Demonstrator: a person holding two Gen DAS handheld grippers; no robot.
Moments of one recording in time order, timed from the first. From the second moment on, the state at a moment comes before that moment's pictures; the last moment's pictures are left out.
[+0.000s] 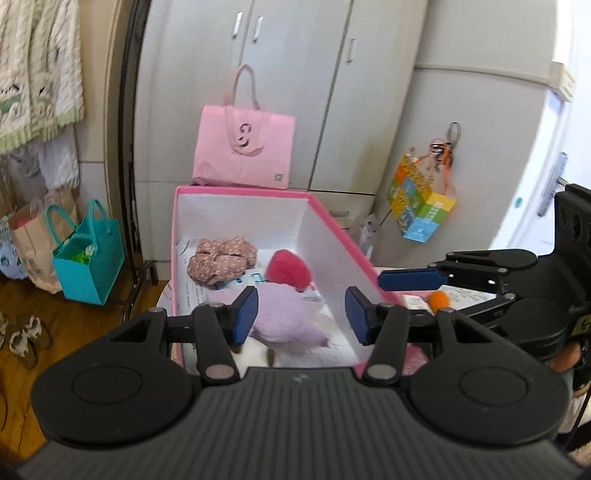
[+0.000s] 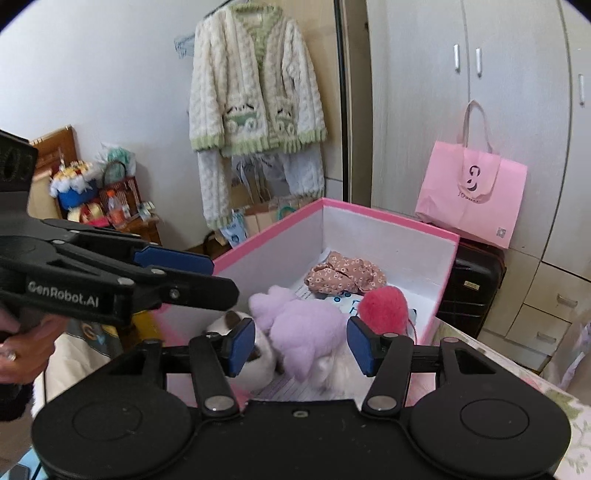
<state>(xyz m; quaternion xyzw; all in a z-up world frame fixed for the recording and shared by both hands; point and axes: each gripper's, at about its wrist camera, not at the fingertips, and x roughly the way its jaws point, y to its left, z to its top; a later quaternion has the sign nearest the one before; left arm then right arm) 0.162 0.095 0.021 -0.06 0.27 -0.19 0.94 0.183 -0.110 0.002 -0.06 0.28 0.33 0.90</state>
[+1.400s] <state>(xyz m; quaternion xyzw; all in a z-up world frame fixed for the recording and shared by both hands) 0.110 -0.087 -0.018 0.07 0.28 -0.33 0.90 0.081 -0.299 -0.010 -0.05 0.26 0.19 0.95</state>
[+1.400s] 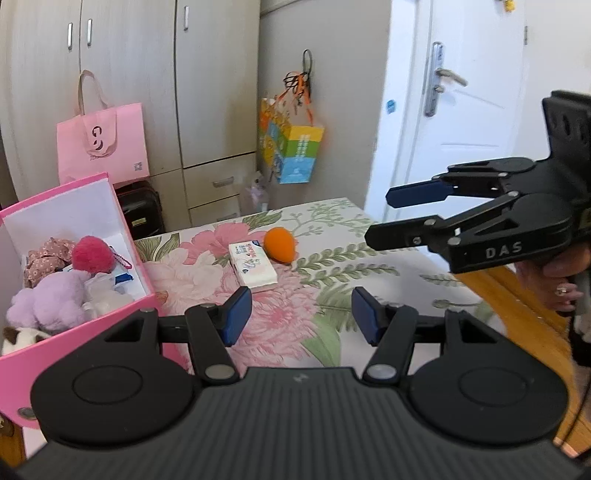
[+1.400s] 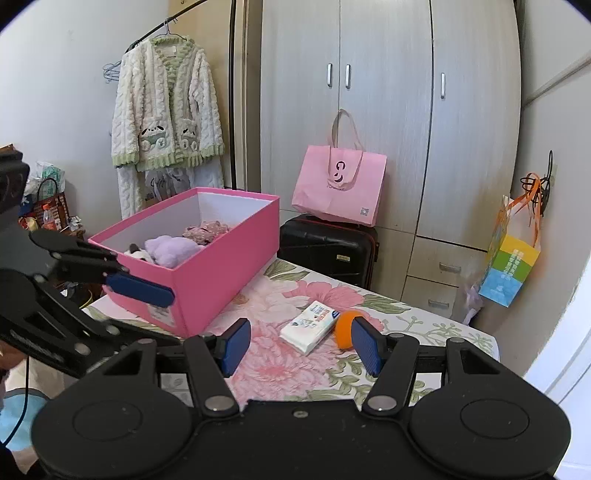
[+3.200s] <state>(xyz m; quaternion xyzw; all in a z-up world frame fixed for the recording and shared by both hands) 0.233 -0.179 -0.110 0.07 0.32 -0.20 0.92 0.218 -0.349 -0.117 0.08 0.36 0.15 0.92</state>
